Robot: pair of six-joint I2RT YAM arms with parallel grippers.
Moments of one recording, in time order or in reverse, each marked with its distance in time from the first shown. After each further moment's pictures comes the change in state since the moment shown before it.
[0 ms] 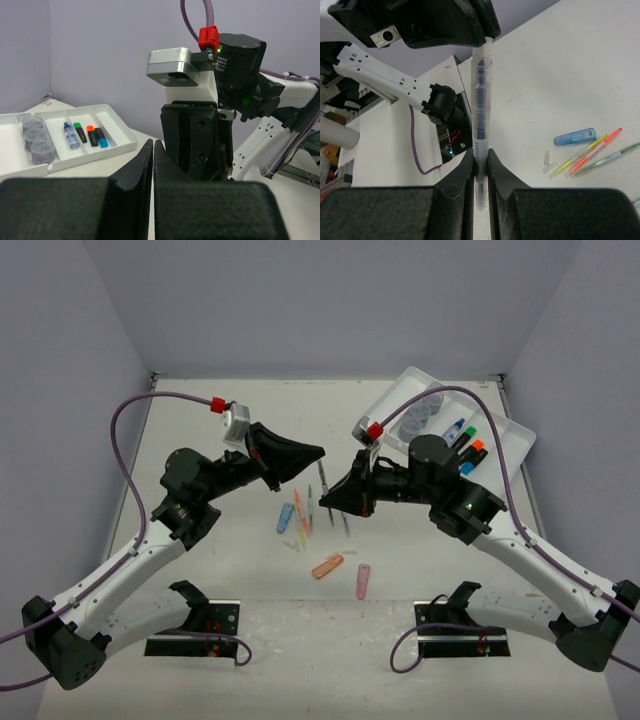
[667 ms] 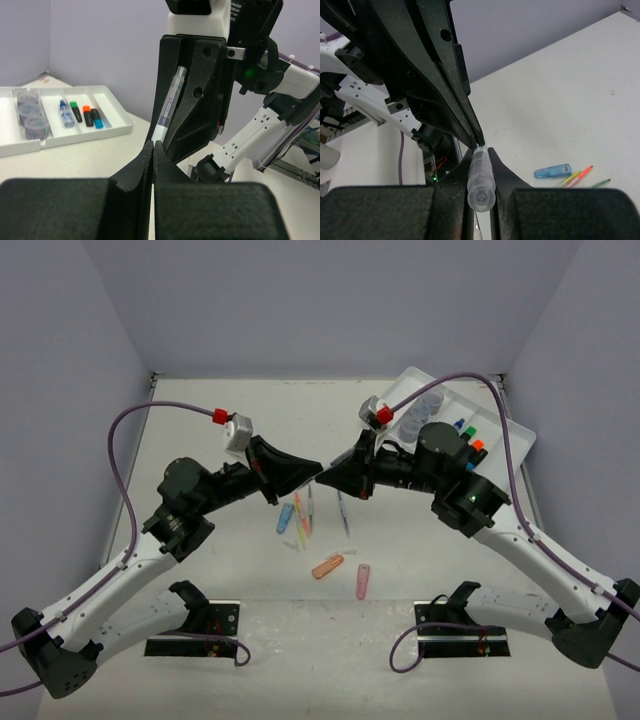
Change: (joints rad) left arm -0.047 -0.087 -0.025 -0.138 -0.079 0.000; right arm -0.015 0.040 0.101 0.058 0.028 -0.057
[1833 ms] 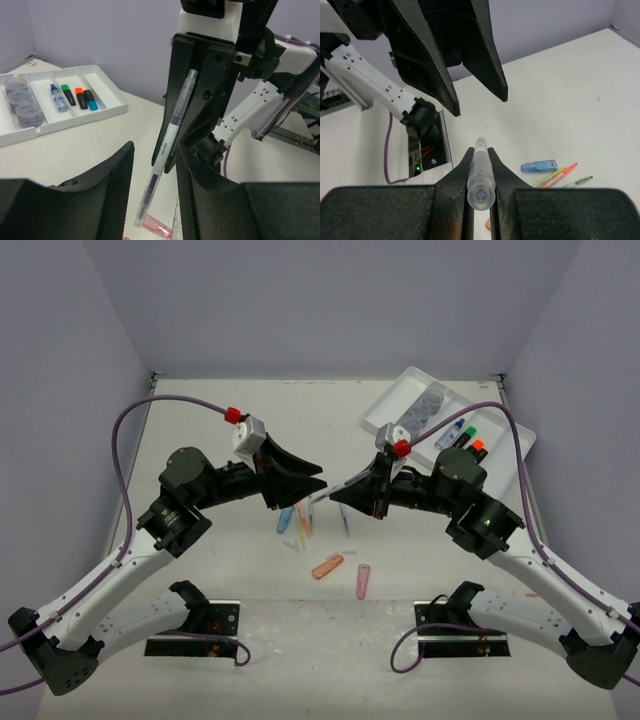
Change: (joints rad) left arm -0.006 0.021 0.097 -0.193 0.100 0.107; right arm 0.005 -0.170 -0.185 0.051 -0.008 -0.112
